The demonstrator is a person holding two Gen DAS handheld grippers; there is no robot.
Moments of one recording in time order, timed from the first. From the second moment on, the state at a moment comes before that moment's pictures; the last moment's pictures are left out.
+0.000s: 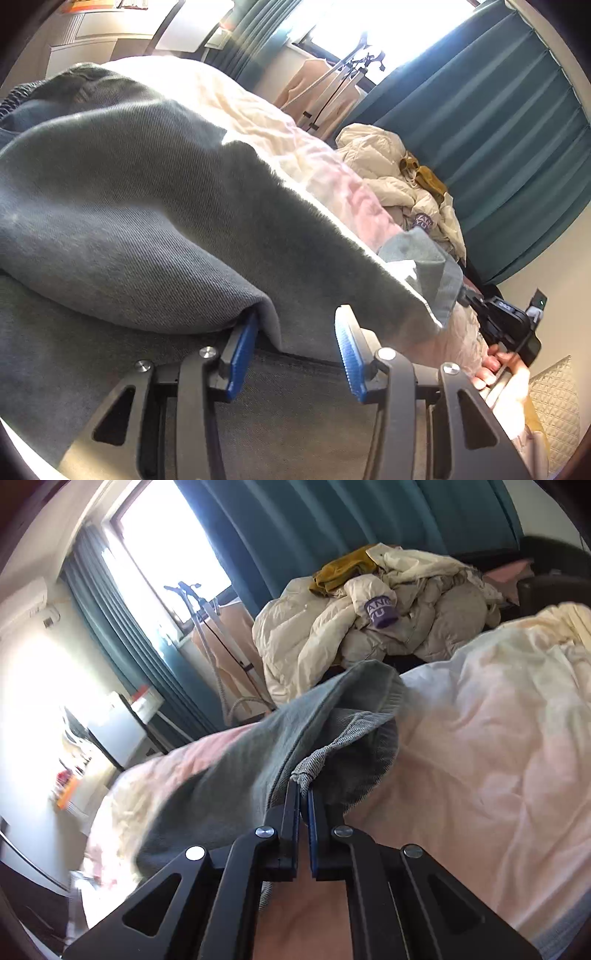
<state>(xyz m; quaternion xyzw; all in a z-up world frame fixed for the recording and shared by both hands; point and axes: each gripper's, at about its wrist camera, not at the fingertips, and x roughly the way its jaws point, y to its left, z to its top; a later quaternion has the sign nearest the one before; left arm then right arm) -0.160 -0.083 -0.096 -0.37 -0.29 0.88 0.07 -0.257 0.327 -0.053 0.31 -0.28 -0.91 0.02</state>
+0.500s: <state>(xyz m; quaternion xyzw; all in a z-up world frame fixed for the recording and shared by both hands) -0.147 -0.087 -0.066 -0.35 -0.28 0.89 0.08 -0.204 0.474 0.035 0.39 -0.34 -0.85 -0.03</state>
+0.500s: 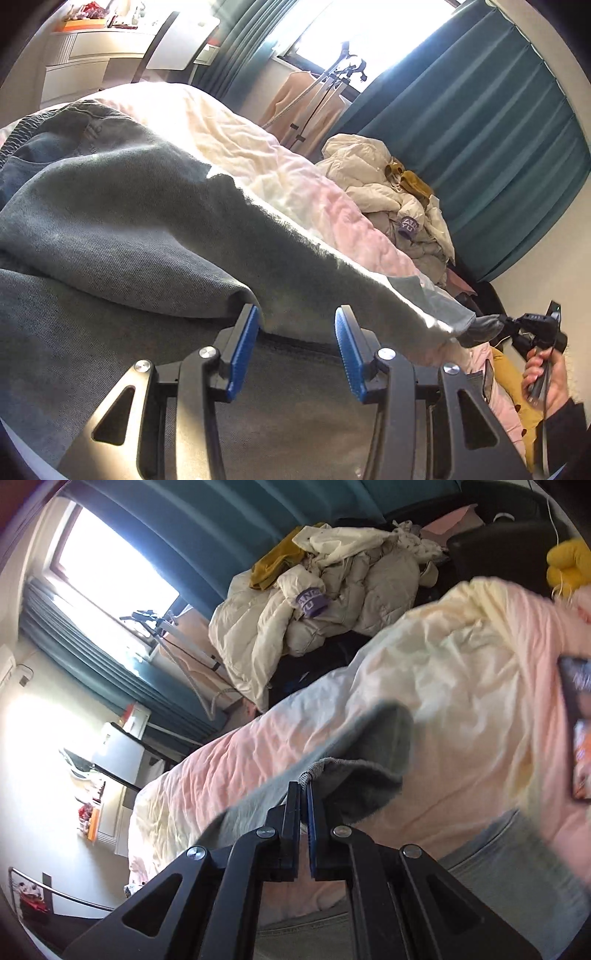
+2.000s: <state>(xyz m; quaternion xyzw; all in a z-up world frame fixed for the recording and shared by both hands) -0.158 -0.105 -0.066 -0.37 -0.16 0.92 0.03 -0.272 0.149 -0.041 0.45 -0.17 -0.87 0.14</state>
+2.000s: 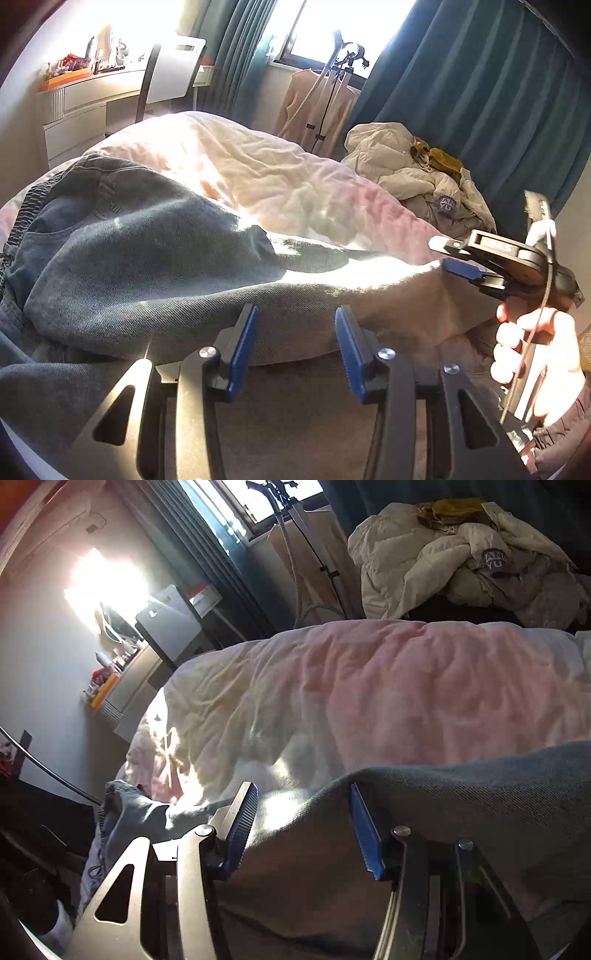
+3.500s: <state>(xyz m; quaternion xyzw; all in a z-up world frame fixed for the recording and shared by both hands) -0.176 -0.108 -0.105 -0.41 -0.21 0.89 0.05 -0.191 0.450 -0.008 0.42 -0.33 -0.83 -0.15</state>
